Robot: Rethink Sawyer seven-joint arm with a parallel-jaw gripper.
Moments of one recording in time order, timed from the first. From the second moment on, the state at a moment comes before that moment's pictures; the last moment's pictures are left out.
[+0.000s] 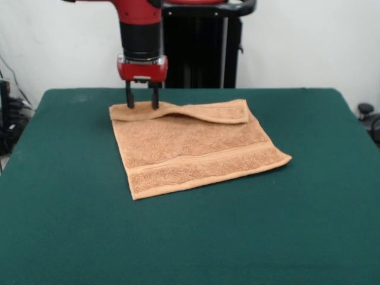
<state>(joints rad) -0.65 -0.59 0.11 2.03 -0.82 0.06 2.00</state>
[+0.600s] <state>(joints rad) -0.60 -0.51 0.03 2.03 -0.82 -0.07 2.00</state>
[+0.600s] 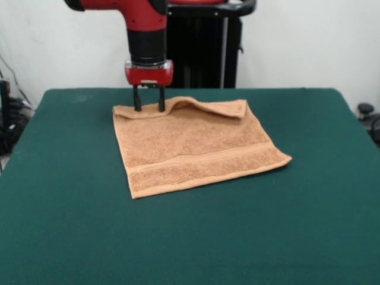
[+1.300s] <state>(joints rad) -0.59 -0.49 -0.01 2.03 -0.82 -0.14 2.00</state>
